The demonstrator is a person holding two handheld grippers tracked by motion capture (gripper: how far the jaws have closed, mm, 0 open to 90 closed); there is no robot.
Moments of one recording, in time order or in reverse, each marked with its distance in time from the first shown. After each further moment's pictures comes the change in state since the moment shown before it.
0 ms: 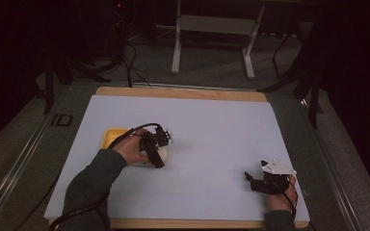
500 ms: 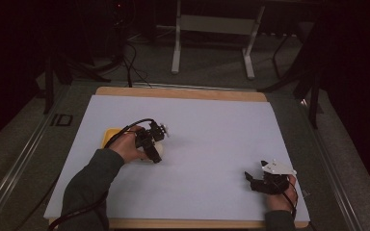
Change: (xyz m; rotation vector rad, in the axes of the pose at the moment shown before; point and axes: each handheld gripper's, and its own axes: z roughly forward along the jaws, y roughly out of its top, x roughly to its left) left arm 0.012 -0.007 -0.008 -0.005 0.025 -0.109; right arm 0.000 0.000 0.000 0.000 -0.001 0.001
